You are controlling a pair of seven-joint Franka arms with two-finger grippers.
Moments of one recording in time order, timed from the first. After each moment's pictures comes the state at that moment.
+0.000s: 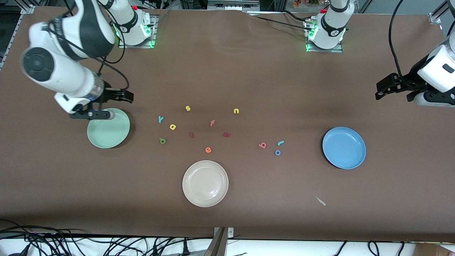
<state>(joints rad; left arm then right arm) -0.01 0.06 -0.04 -1.55 -0.02 1.60 -0.02 0.22 0.12 0.05 -1.92 0.04 1.87 0.29</state>
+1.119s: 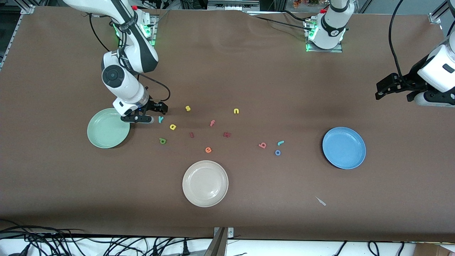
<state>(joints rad) -0.01 0.06 -0.04 -1.55 -0.02 1.60 -0.02 0.27 0.28 0.10 -2.27 0.04 2.52 0.38</state>
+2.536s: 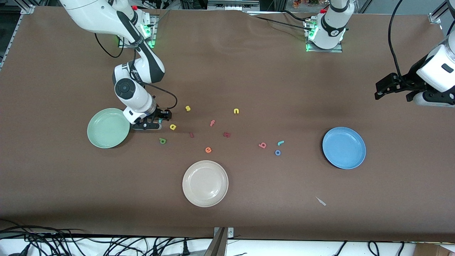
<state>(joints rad) -0.01 0.06 -0.04 -1.55 -0.02 1.60 -0.02 0.27 0.42 0.10 -2.23 0.01 2.61 0.38</state>
